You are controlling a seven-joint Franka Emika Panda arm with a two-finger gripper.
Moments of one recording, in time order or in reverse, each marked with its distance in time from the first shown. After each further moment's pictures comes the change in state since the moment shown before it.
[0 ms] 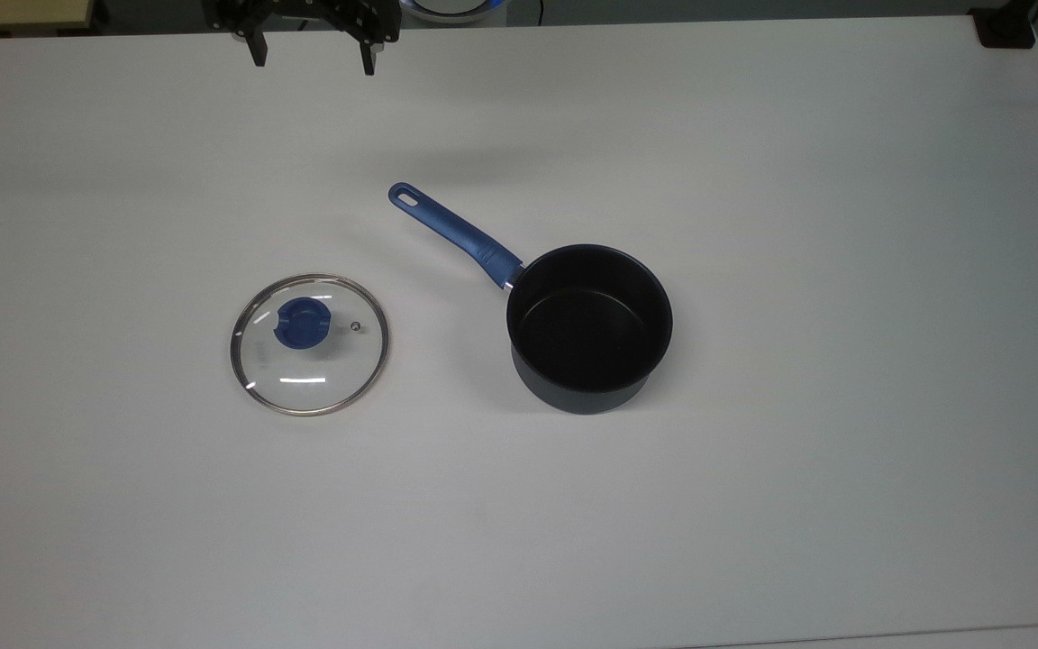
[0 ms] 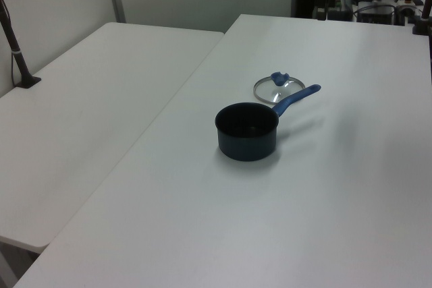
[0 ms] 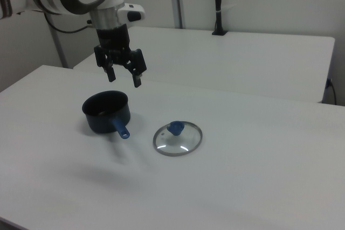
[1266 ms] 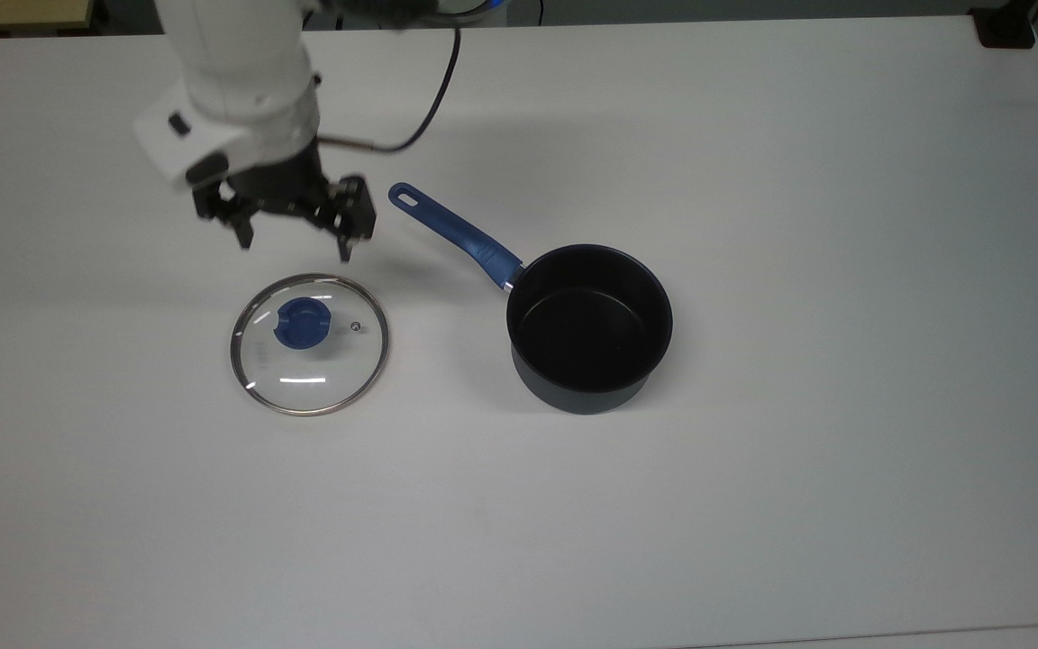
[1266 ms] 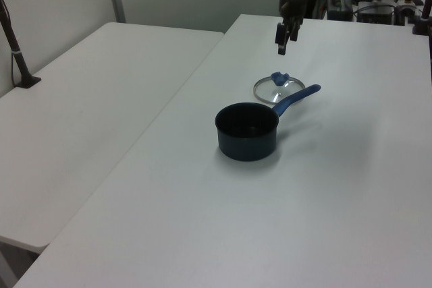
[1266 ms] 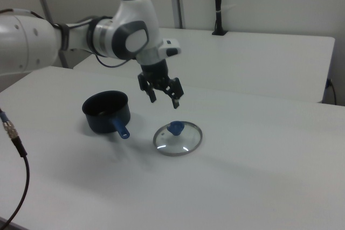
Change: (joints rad) arm -0.060 0.317 -0.002 0.052 0.057 0.363 -0.005
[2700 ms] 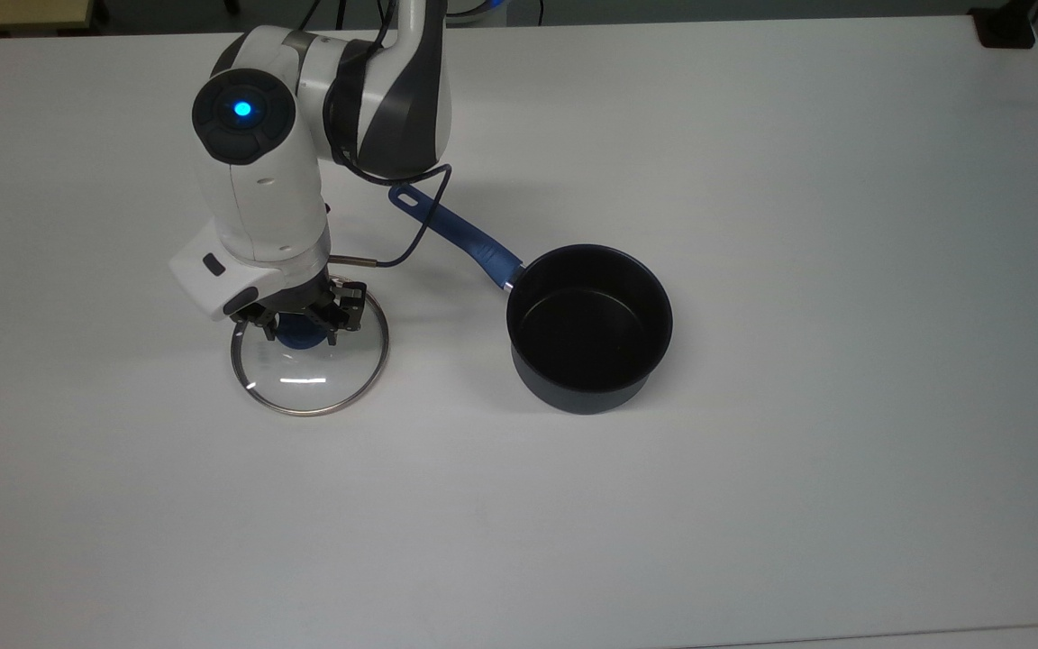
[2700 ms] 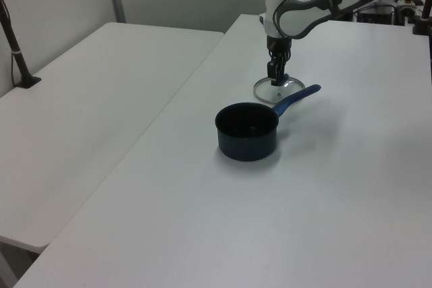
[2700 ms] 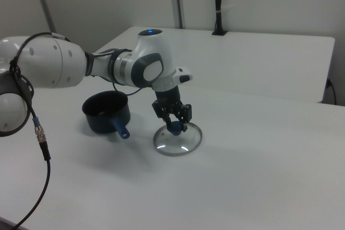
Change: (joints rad) arm -0.014 0.217 0.002 0.051 0.000 0.129 -0.072
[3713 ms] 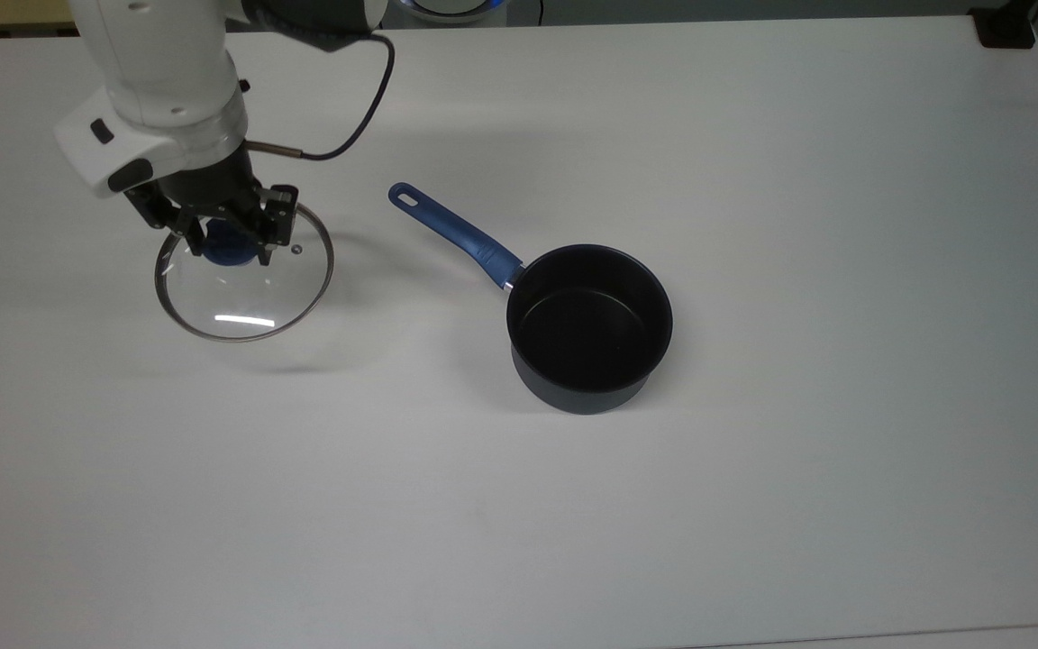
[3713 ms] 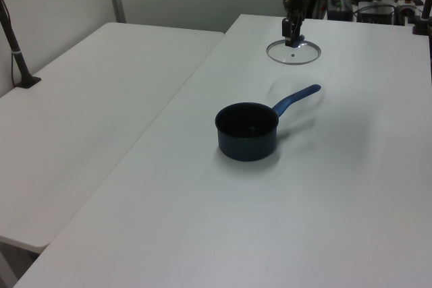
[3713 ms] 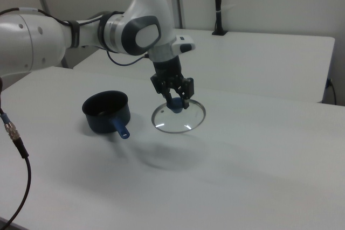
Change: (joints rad) arm 0.001 -0.181 -0.074 0.026 0.000 -0.185 -0.020
